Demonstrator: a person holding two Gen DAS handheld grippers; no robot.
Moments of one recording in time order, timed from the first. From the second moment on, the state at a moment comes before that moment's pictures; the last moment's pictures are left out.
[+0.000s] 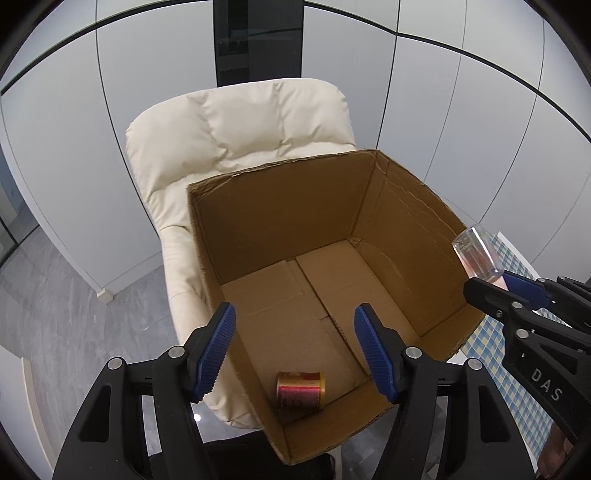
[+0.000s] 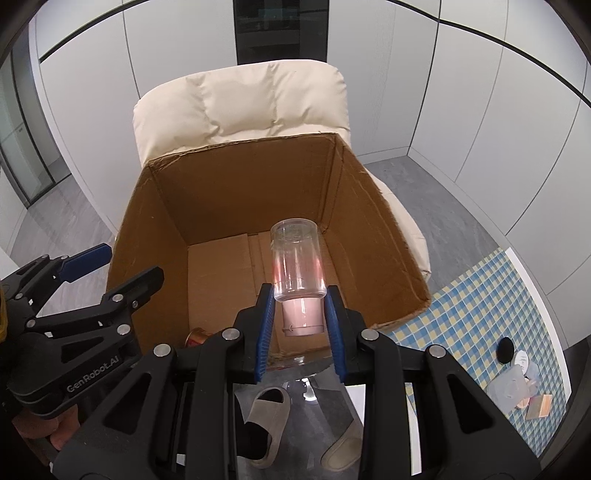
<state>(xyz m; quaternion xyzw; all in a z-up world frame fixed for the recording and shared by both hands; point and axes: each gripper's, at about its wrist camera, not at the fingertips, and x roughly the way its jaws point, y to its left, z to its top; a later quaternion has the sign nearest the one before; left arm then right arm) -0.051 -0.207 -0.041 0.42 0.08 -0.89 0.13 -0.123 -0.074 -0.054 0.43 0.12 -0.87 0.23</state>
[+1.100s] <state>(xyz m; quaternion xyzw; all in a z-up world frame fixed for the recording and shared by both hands) -0.037 -0.229 -0.041 0.41 0.07 -0.89 0.16 -0.136 -0.094 -0.058 0.43 0.11 -0.87 0.20</state>
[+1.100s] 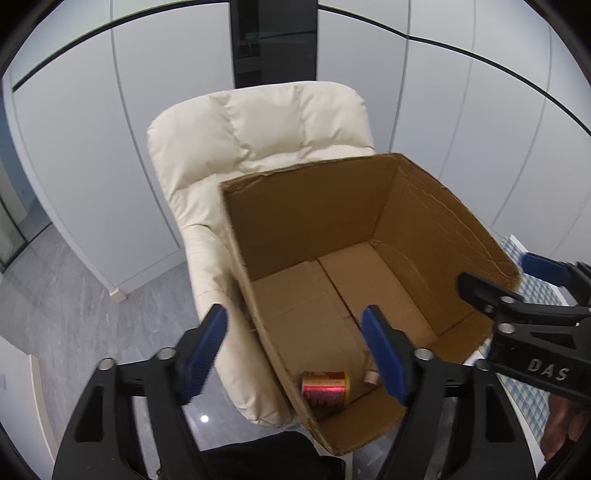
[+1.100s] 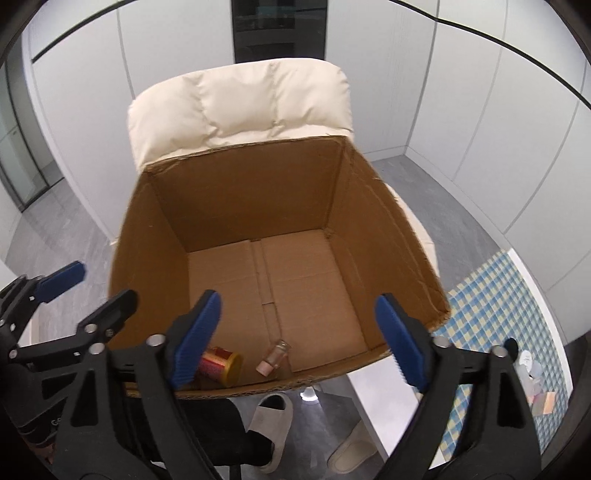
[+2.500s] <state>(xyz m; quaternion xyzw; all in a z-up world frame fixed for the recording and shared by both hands) -0.064 -0.193 -0.039 0.41 0.06 -0.90 0.16 -0.145 -0.027 -0.048 0.42 0.07 -0.89 0.15</state>
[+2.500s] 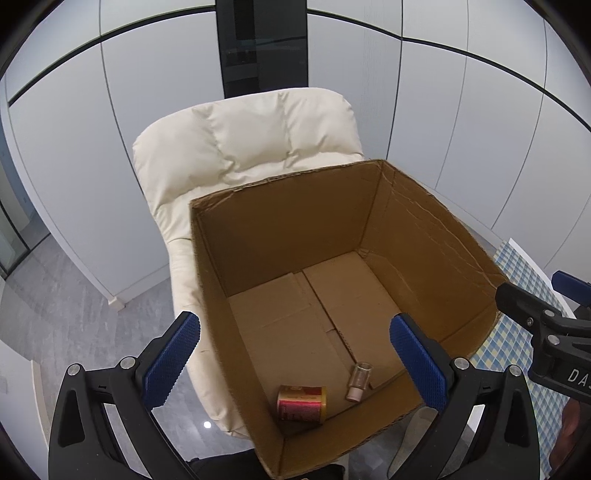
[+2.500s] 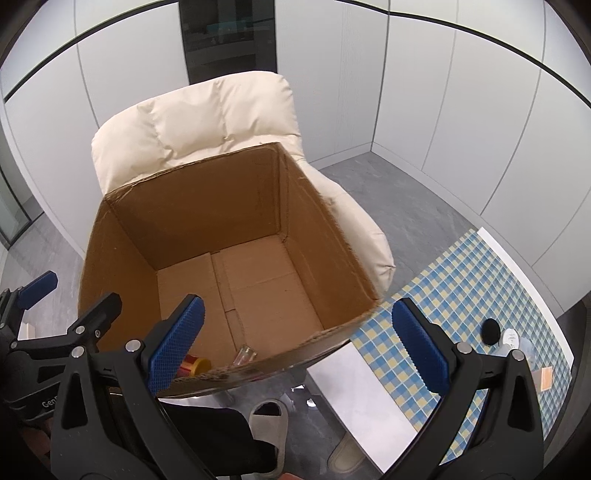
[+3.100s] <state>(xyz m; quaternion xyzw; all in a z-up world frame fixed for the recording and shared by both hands) -0.083 -0.143 -0.036 0.40 0.05 -0.91 0.11 -0.147 0.030 -0.047 0.43 0.04 -0.90 0.11</state>
